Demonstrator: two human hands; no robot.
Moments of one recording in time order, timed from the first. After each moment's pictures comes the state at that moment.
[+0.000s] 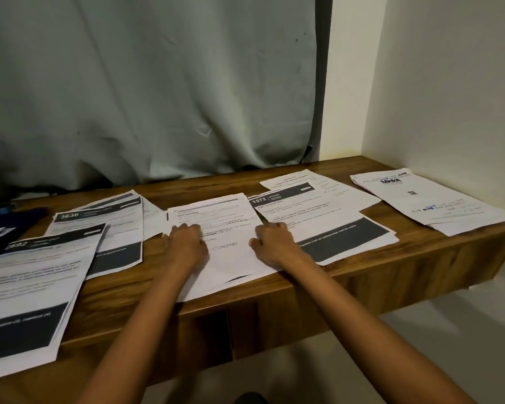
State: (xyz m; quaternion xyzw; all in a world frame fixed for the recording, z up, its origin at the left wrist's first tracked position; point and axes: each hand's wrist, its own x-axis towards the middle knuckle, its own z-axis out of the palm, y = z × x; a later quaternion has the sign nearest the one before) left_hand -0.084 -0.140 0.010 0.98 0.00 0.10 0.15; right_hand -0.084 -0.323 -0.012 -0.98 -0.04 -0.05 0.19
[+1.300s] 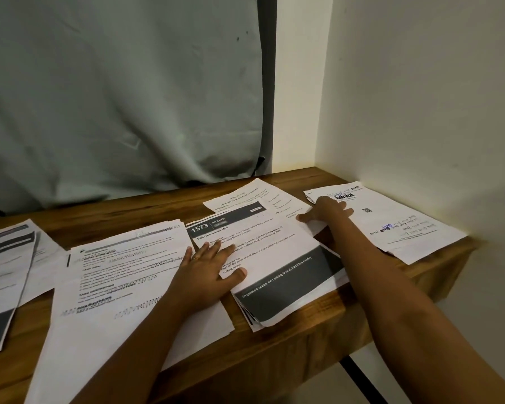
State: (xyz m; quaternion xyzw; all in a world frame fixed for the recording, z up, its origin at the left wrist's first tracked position) left_hand 0.000 -0.268 -0.034 0.96 -0.27 0.01 0.09; right_hand 0.058 -0.581 0.019 -0.92 0.34 -0.01 0.19
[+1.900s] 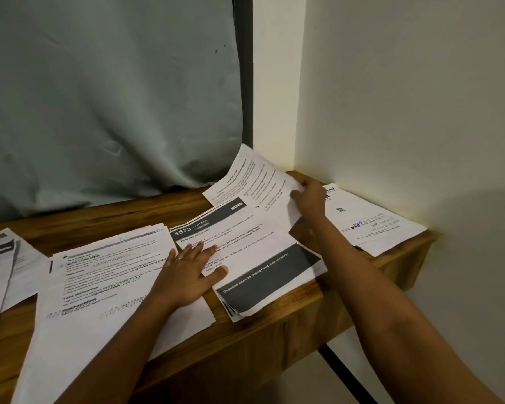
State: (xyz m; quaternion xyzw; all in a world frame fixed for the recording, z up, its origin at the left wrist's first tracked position) left_hand -0.005 -0.267 -0.031 0.96 -0.28 0.02 0.10; right_hand 0.018 -0.569 0.036 -0.81 0.20 -0.37 0.40
